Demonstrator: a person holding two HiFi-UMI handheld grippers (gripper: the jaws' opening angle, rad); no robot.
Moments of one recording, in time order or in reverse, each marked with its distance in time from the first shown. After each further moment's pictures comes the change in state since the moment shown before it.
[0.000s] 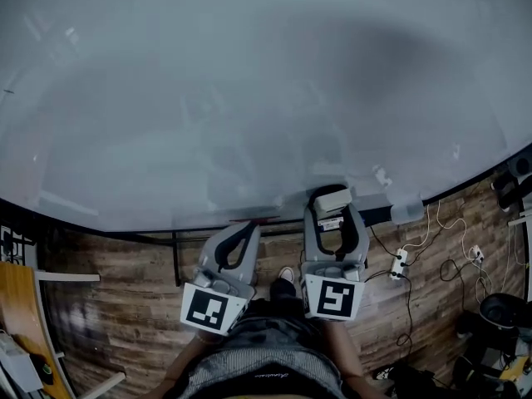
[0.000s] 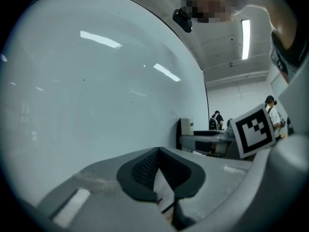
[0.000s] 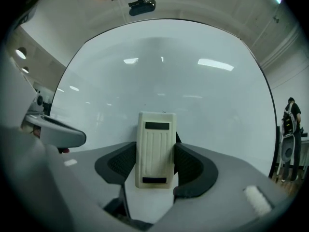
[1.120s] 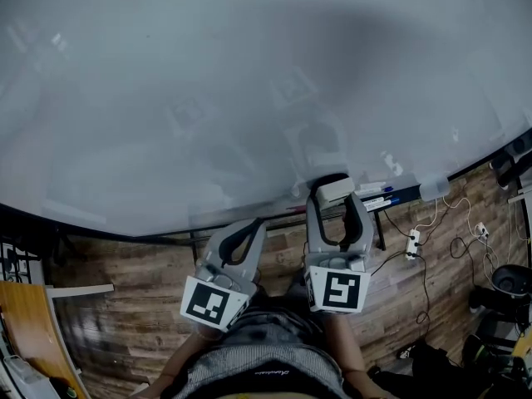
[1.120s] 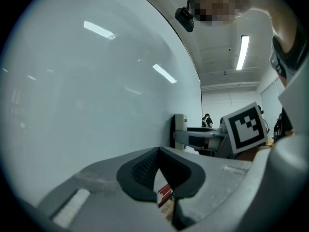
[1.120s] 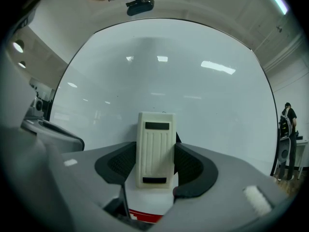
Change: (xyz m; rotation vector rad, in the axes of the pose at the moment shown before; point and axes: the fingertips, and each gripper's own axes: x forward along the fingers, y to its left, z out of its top) left arm -0.096 0.114 -0.018 -0.007 0.022 -0.142; right arm 0.014 0.155 0.014 -0.018 -0.010 -0.037
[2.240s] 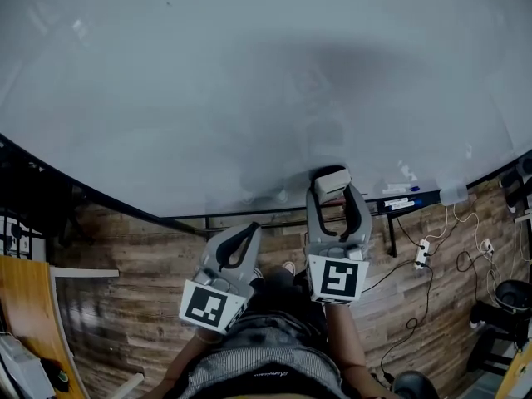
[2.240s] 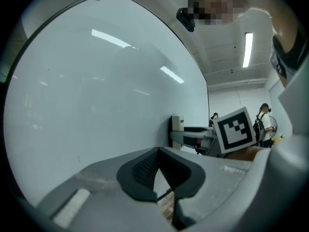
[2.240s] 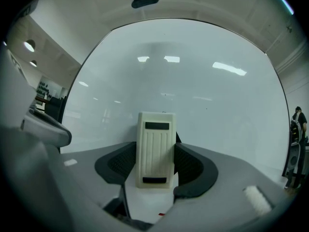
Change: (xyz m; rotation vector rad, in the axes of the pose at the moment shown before) left arm -0.098 0.048 -0.018 -0.055 0.002 0.133; right arm 0.004 0.100 -0.004 -0.067 0.009 0.105
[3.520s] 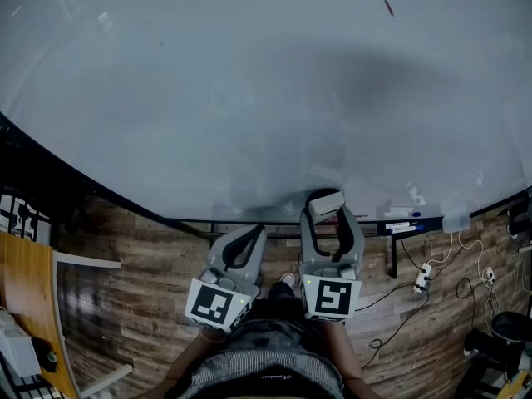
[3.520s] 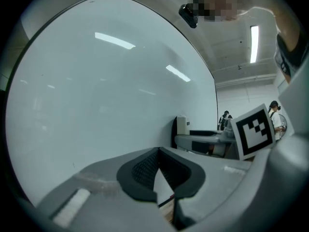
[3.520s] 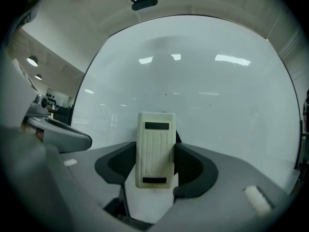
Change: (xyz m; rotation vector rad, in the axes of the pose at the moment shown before) left arm 0.022 -0.002 0.016 0.034 -0.007 0.081; right arm -0.002 0.005 0.003 0.076 0.009 0.100
